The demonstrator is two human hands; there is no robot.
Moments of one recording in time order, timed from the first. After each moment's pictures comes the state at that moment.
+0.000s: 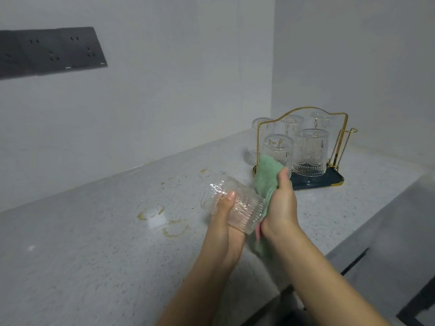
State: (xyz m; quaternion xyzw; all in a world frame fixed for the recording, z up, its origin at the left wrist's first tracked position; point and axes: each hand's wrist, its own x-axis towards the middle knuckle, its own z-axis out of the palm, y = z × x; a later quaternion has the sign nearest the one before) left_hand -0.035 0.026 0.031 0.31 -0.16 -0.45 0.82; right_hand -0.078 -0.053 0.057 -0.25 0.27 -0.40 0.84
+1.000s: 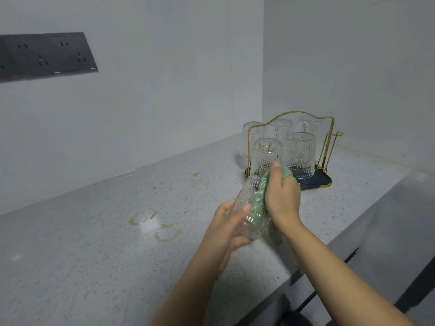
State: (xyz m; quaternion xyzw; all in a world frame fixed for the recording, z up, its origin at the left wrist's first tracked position) left_hand -0.029 0.024 0.017 0.53 -0.28 -0.44 0.66; right_hand -0.098 -0.081 0.062 -0.65 0.41 -0.51 0.39
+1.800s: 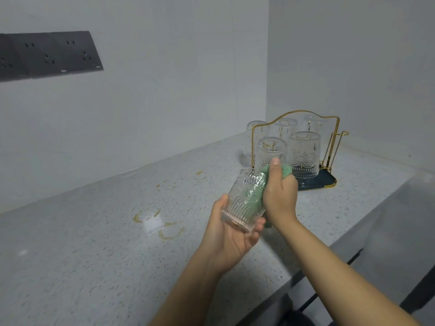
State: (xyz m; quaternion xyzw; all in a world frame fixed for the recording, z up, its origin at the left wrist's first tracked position) left_hand -0.027 0.024 0.027 0.31 -0.14 -0.63 0.70; right_hand -0.088 -0.076 0.059 -0.62 0.29 -0.59 0.44
